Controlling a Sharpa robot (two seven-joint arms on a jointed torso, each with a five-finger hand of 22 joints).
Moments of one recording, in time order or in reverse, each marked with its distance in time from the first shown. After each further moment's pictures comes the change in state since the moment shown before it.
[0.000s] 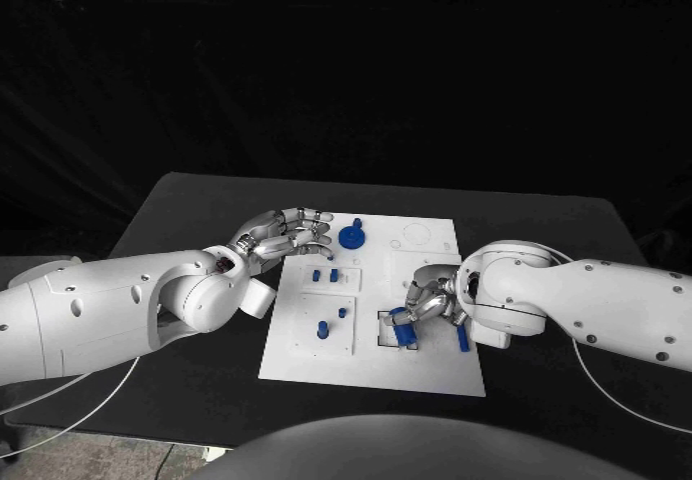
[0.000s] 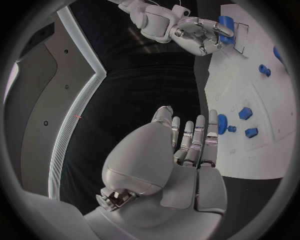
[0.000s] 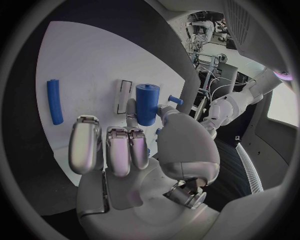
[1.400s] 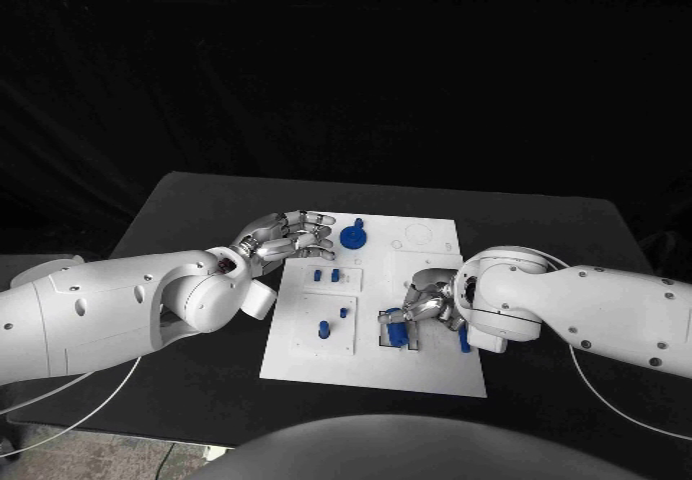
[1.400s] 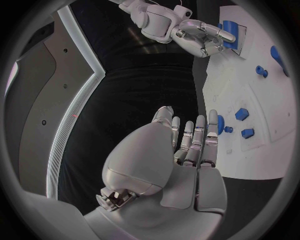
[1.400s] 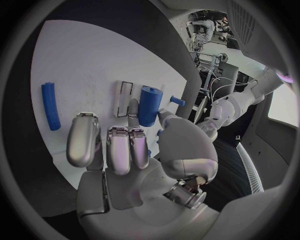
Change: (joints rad) left arm -0.006 0.003 0.000 -0.008 0.000 0.013 -0.016; left_hand 0.008 0.000 0.006 -0.006 0.008 0.001 0.000 0.000 -0.002 0.000 0.000 0.000 -0.004 0.004 0.004 0.000 -0.002 0.000 0.000 0.000 0.000 0.002; right arm -0.019 0.011 0.001 -0.009 -0.010 -0.024 0.002; right_hand -0.138 0.013 -0.012 -0.017 -0.459 -0.013 0.014 -0.046 -0.028 0.002 0.023 0.000 0.000 0.000 0.014 -0.023 0.000 0.000 -0.011 0.018 -0.078 0.000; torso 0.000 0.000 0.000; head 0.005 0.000
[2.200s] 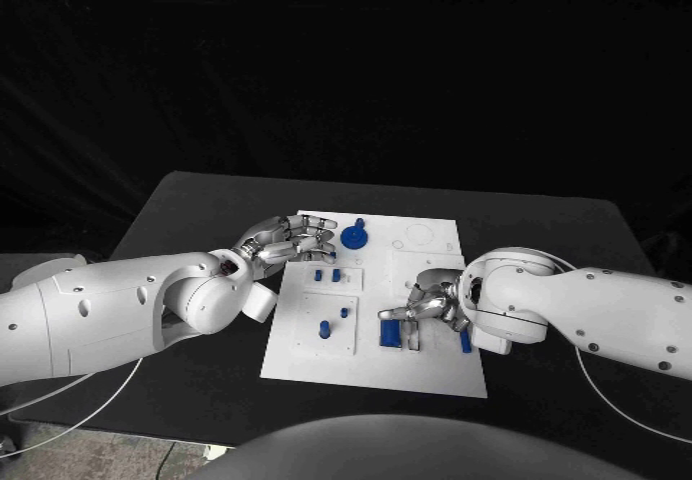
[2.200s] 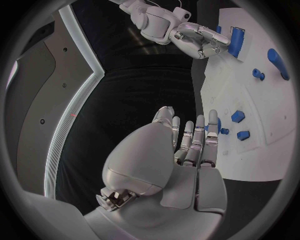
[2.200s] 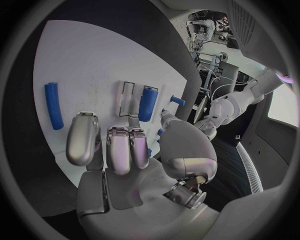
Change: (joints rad) left arm -0.008 0.001 0.000 -0.003 0.000 0.012 -0.009; left_hand 0.008 0.000 0.009 -0.003 0.008 0.006 0.000 0.000 -0.003 0.004 -0.003 -0.005 -0.003 0.000 0.000 0.000 -0.001 0.000 0.000 0.000 0.000 0.002; right arm -0.001 -0.018 0.000 0.011 -0.005 -0.011 0.009; right_hand -0.049 0.004 -0.087 0.004 -0.068 0.005 0.003 0.004 0.009 0.000 0.000 0.000 0.001 0.000 0.000 -0.004 0.001 0.000 -0.004 0.003 -0.012 0.000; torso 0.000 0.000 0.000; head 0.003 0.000
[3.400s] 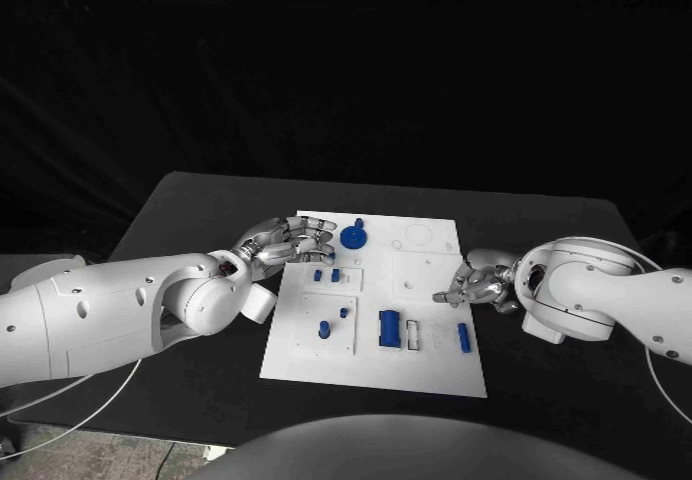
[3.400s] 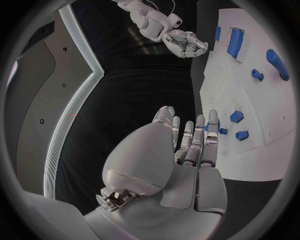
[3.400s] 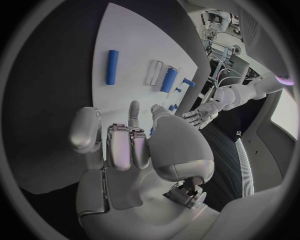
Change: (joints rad) left arm -0.002 -0.001 0.000 0.000 0.000 0.002 -0.004; left_hand 0.001 -0.001 0.005 -0.005 0.008 0.007 0.000 0.000 -0.002 0.004 -0.004 0.000 -0.002 0.003 0.004 0.000 -0.001 0.000 0.000 0.000 0.000 0.002; right arm 0.036 -0.207 0.008 0.066 -0.144 -0.064 0.037; right_hand 0.237 0.039 -0.056 -0.029 0.295 -0.069 -0.016 0.150 0.129 -0.002 -0.013 0.000 0.000 0.000 -0.007 -0.089 0.000 0.016 -0.033 -0.007 -0.111 0.000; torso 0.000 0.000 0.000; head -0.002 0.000
